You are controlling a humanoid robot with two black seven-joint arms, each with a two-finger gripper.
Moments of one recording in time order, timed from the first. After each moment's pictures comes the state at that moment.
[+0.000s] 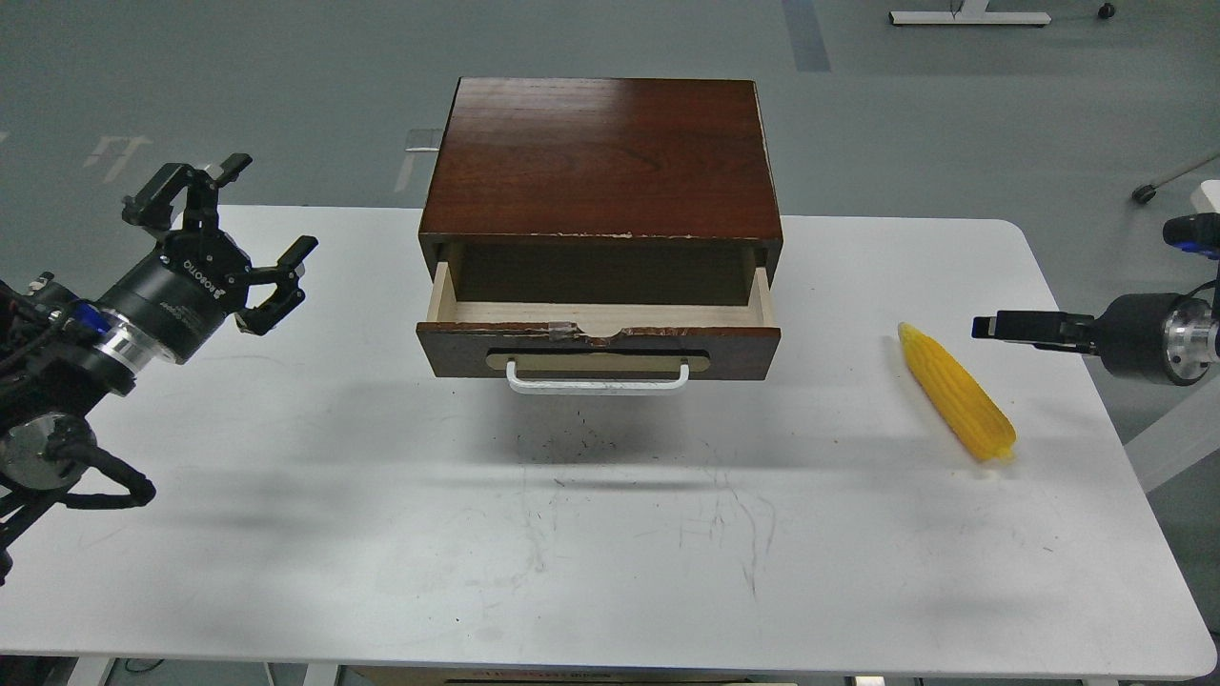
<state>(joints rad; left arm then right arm) -0.55 0.74 -0.61 -1.03 0.09 -0.49 -0.49 1.04 -0.83 -0.14 0.80 -1.23 0.37 0.49</state>
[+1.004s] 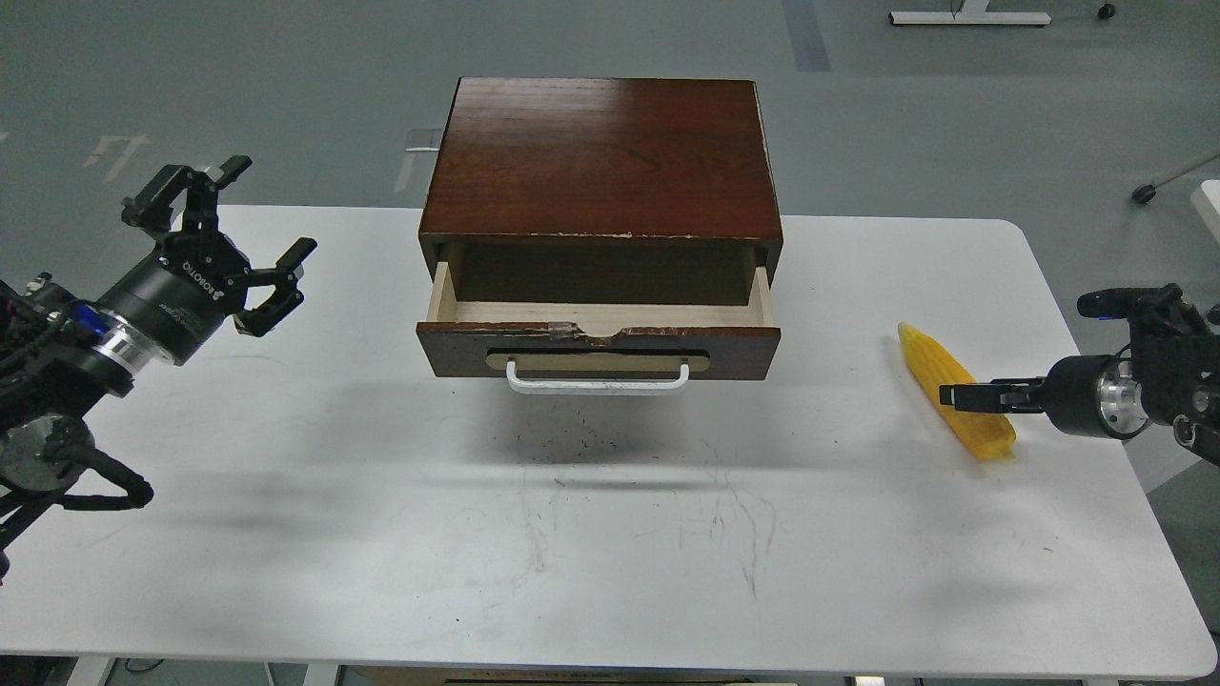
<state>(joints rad) -0.55 0.74 -0.61 -1.03 0.10 -0.49 -0.49 0.98 -0.68 -0.27 0.69 -1.24 0.25 0.49</state>
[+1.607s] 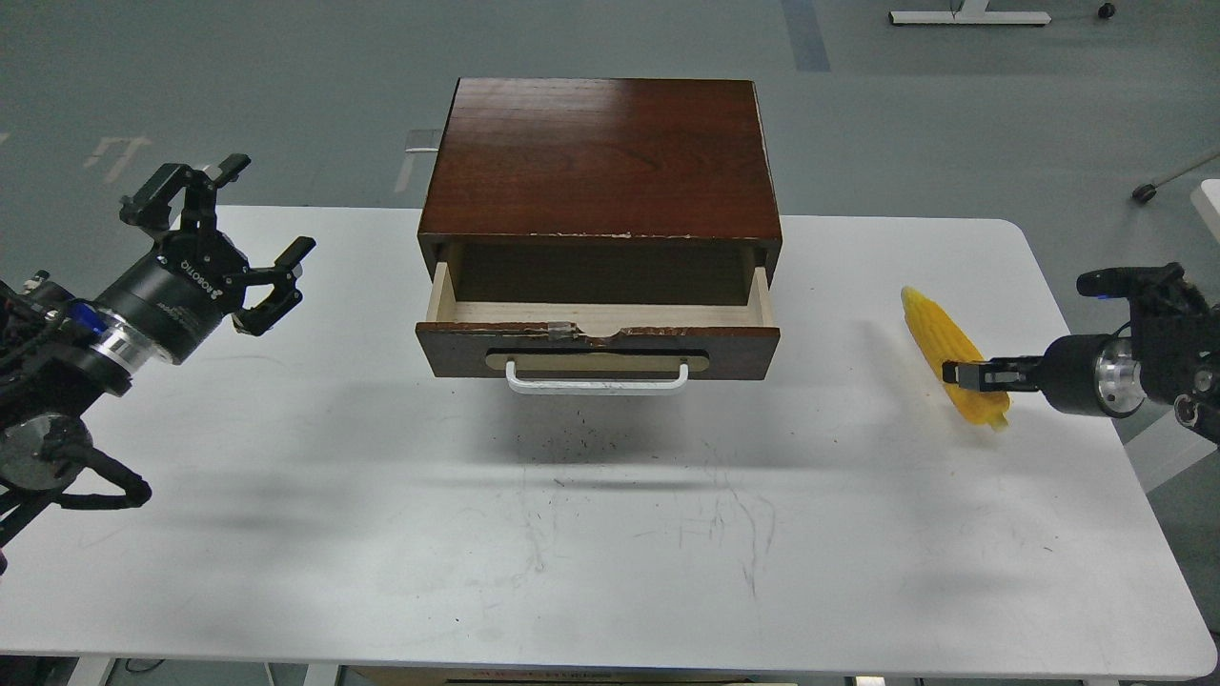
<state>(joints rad) -0.55 0.74 -0.61 -1.03 0.10 -0.49 -0.49 1.10 -0.73 -0.27 0.76 -1.23 0.25 0.49</state>
